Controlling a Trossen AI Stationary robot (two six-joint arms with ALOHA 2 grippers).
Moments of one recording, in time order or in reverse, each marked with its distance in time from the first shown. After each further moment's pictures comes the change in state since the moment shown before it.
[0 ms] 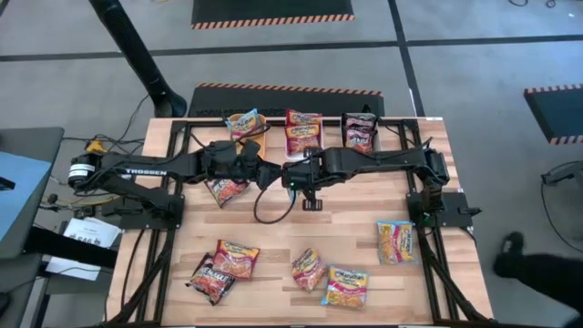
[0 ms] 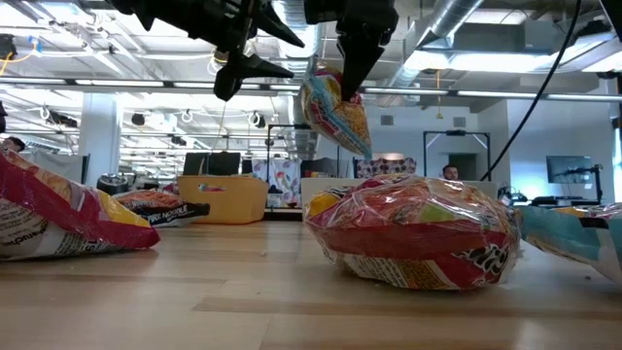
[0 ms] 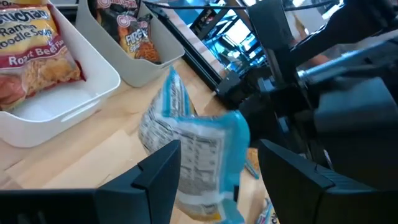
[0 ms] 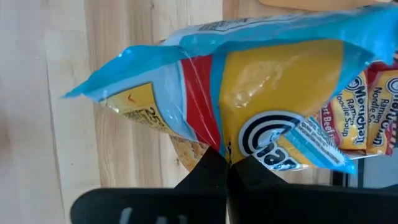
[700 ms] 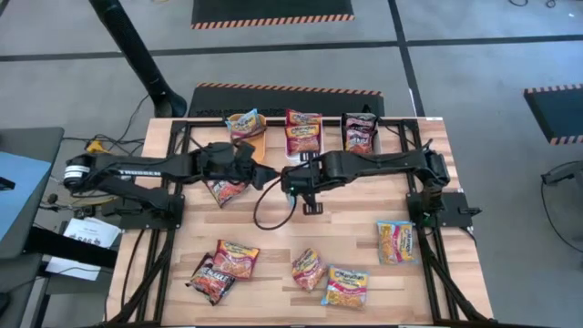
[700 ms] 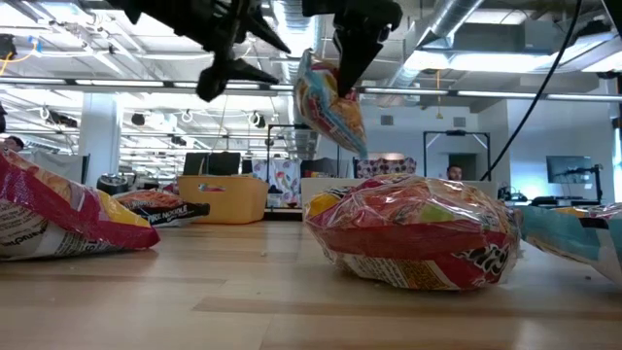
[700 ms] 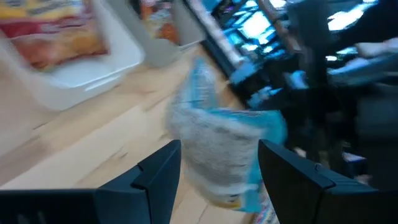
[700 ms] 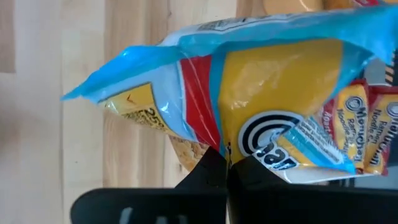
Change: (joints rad) left arm -0.013 -0.052 -0.008 -0.117 -0.021 -0.081; right arm 0.028 0.000 0.000 0.023 0.001 -0.064
